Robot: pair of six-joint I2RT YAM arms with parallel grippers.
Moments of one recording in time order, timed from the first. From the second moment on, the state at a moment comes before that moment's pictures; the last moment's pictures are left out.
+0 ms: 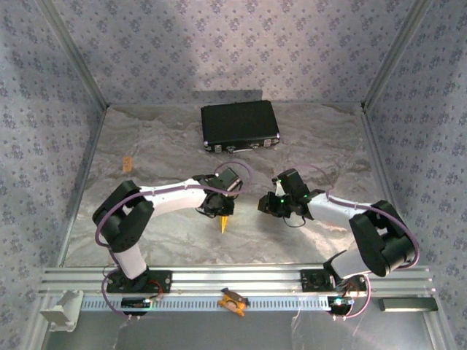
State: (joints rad) left arm -0.89 1.73 1.05 -0.59 -0.05 -0.74; right arm 0.52 1.43 0.58 -0.12 -0.40 0.74
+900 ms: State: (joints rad) left arm -0.91 1.80 1.09 -0.63 -0.08 -0.75; right arm 0.52 1.43 0.58 -0.12 -0.40 0.74
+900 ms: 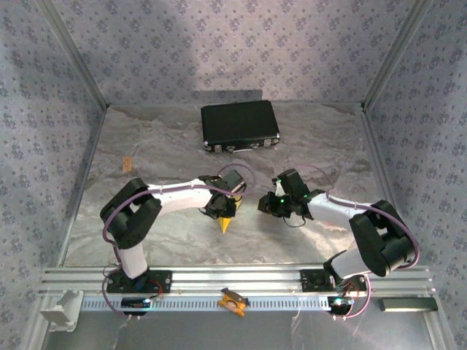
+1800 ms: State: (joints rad) left arm -0.97 1.88 1.21 -0.68 -0.13 -0.91; right arm 0.48 1.35 0.58 -0.14 -0.39 0.74
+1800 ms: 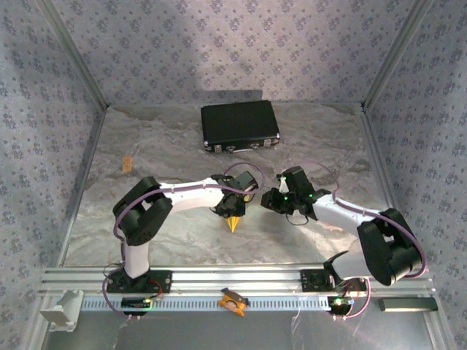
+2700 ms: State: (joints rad) left arm -0.98 1.90 1.27 -0.77 -0.16 -0.93; right arm 0.46 1.34 0.58 -0.17 -0.38 0.72
